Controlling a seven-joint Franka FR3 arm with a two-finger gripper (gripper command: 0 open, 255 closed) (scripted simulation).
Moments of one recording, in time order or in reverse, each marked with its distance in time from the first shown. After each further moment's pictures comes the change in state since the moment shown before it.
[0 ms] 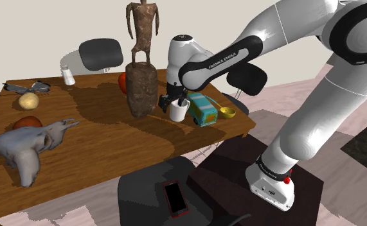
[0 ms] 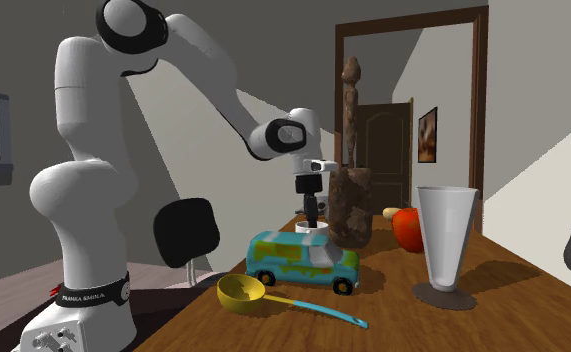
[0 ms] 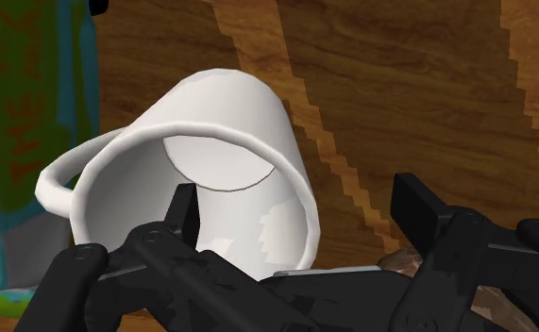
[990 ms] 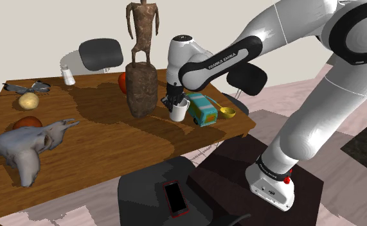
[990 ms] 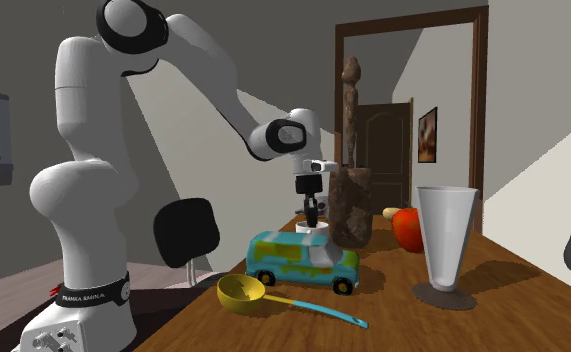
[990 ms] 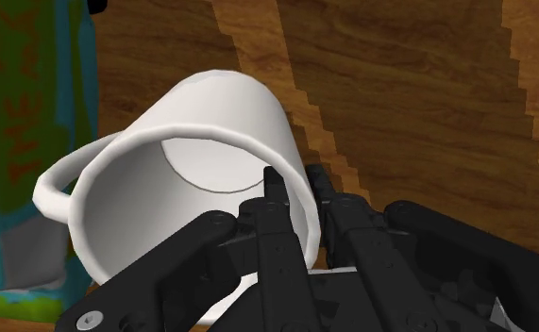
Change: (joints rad) arm 0.000 0.003 0.000 0.000 -0.002 0.003 0.001
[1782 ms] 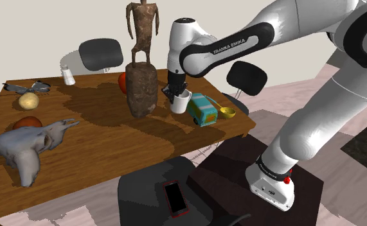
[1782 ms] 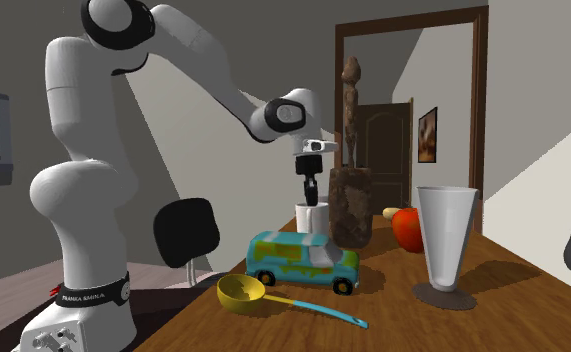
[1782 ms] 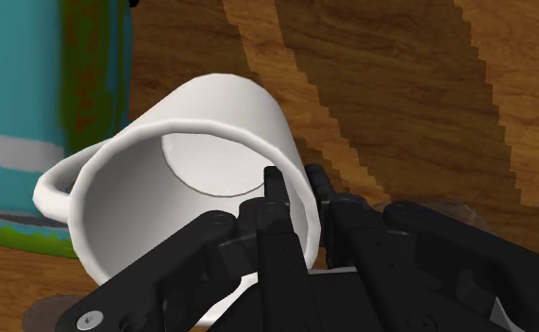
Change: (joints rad) arm 0.003 -0.080 -0.003 0.062 0.041 -0.136 -0.037
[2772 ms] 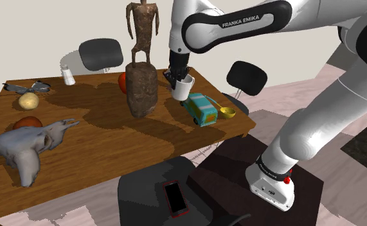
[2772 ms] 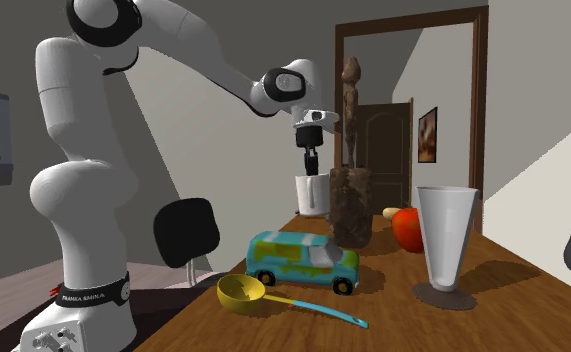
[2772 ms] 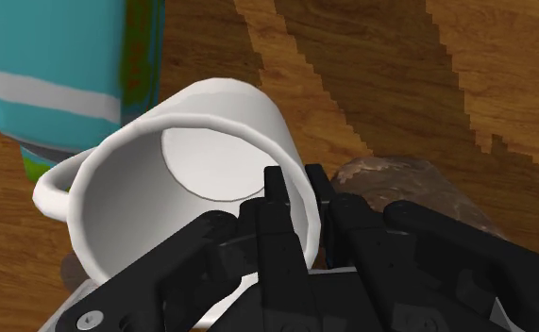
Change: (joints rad) arm 0.001 -0.071 -0.010 0.131 0.029 -0.198 -0.035
